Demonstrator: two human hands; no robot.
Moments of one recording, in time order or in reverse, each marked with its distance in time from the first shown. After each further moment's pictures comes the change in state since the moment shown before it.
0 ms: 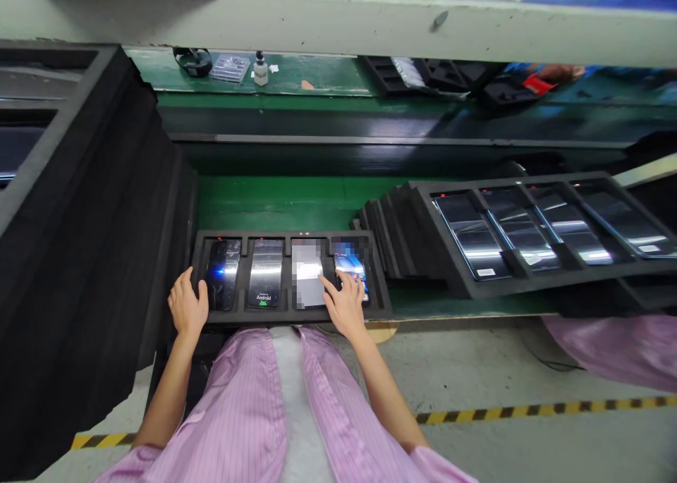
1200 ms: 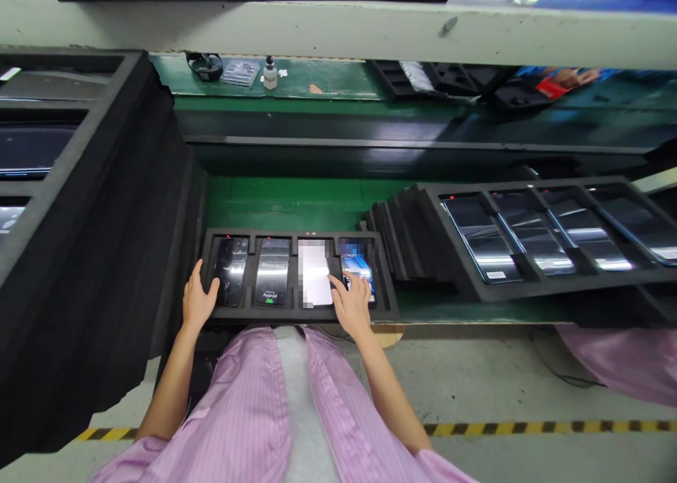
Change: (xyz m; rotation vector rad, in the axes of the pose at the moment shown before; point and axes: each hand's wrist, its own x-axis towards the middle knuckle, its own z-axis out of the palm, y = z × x) left_hand 0.009 -0.002 -0.007 -0.150 -0.198 -0.076; right_hand 0.002 0.001 0.003 -0.006 0.022 0.041
